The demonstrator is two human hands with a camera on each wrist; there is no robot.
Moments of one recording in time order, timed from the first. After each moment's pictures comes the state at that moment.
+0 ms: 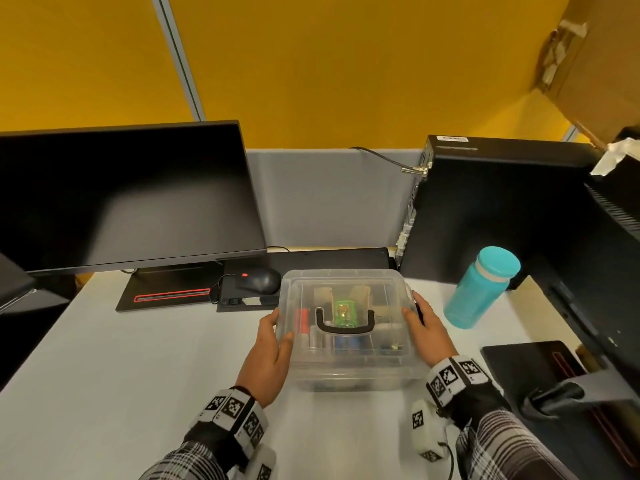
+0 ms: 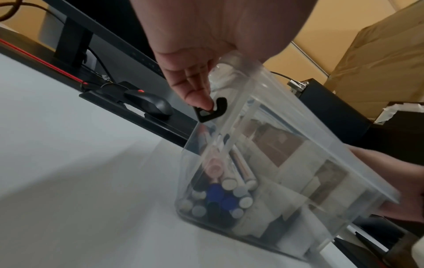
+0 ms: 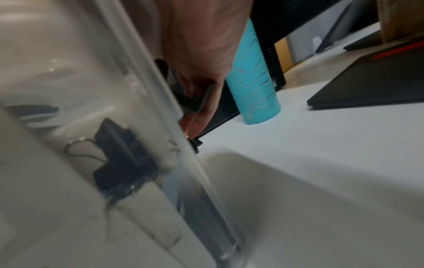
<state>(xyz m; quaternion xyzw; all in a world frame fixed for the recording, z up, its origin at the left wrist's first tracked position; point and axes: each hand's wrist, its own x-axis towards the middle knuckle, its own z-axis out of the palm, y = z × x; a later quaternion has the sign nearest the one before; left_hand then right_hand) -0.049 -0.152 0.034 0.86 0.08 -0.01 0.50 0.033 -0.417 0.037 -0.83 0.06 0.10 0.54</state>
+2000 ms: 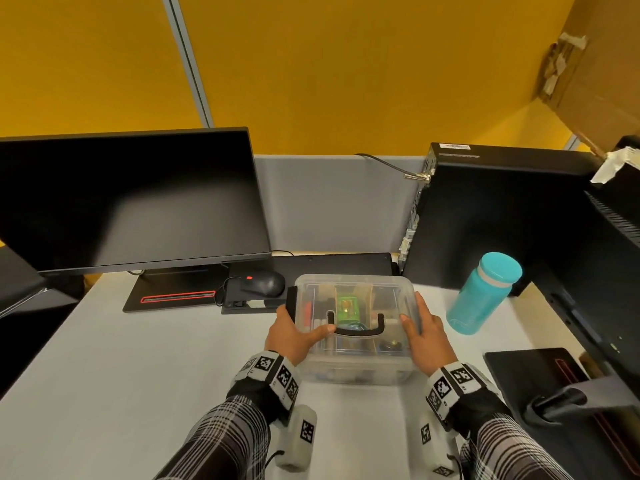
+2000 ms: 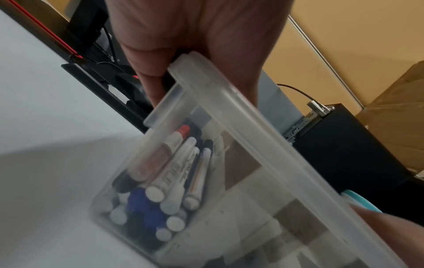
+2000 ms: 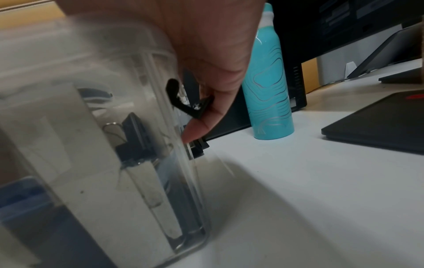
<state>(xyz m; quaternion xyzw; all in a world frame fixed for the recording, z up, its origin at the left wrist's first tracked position) -0.004 -0.174 0.040 0.86 0.22 -0.05 0.47 0.030 -0.414 0.028 -0.90 0.06 0.10 0.42</state>
